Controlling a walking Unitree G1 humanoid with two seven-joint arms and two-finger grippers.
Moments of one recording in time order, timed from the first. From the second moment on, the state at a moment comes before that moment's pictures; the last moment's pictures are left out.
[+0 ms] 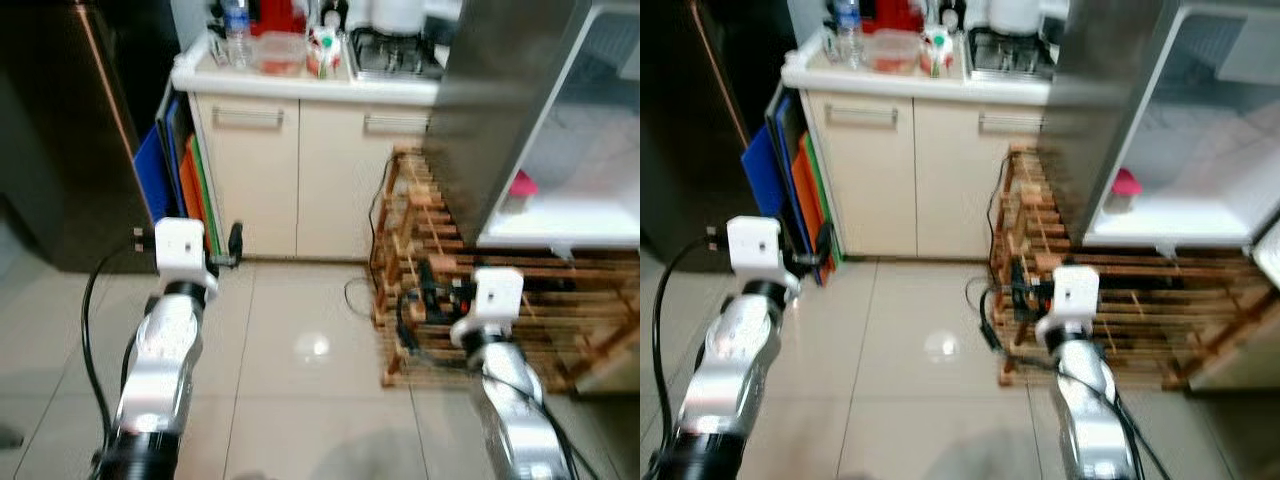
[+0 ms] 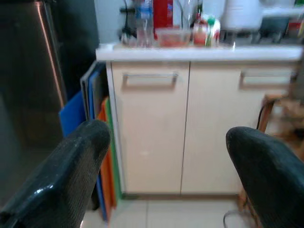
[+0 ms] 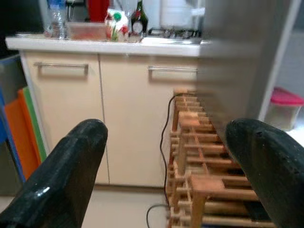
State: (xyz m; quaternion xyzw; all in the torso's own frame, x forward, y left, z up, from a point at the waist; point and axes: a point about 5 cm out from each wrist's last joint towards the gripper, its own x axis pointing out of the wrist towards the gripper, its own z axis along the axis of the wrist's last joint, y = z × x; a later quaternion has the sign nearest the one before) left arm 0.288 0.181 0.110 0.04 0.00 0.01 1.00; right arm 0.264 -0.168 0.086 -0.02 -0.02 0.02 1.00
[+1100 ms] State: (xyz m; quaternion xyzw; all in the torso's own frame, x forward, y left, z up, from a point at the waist) left arm 0.318 0.150 0.129 0.07 -0.05 -0.06 0.99; right arm 0.292 -0.165 0.104 -0.02 -0.07 -0.02 1.00
